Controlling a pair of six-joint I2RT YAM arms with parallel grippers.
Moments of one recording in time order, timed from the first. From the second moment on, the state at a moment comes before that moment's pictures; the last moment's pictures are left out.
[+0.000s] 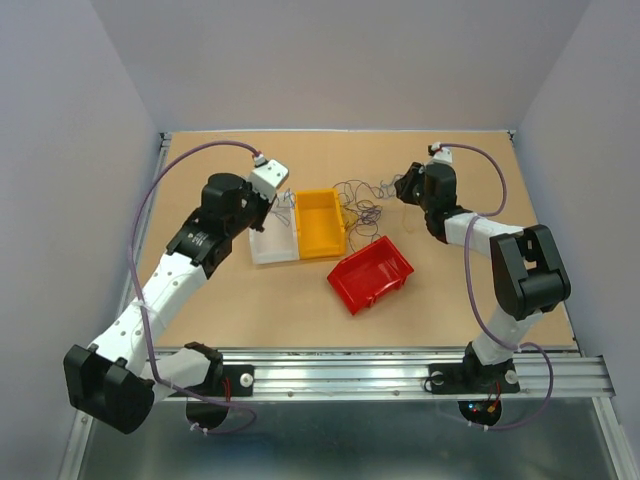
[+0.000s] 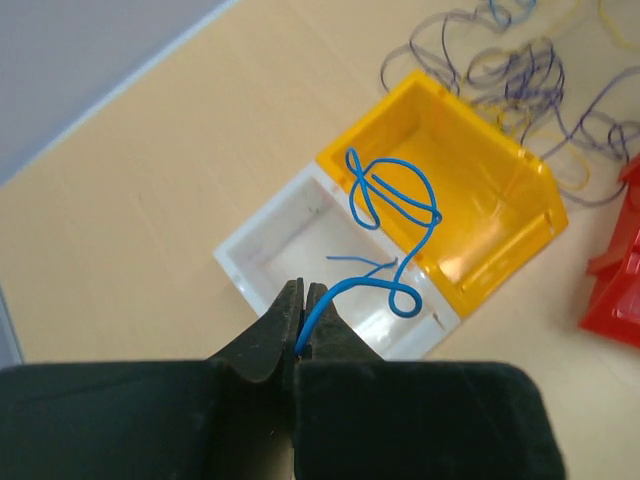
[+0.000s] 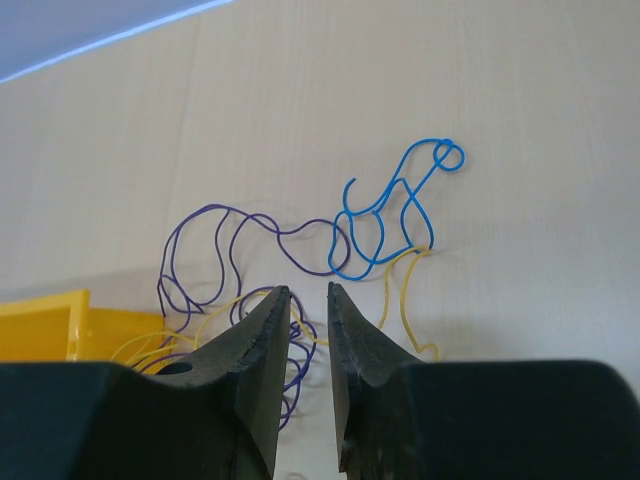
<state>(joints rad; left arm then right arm) -0.43 1.09 1.02 -0.31 0.05 0.29 0.25 1.73 0.97 0.45 0.06 0.44</state>
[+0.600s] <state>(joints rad) -0.41 1.39 0.88 -0.28 0.00 0.35 0.25 1.73 0.95 0.46 -0.07 0.44</state>
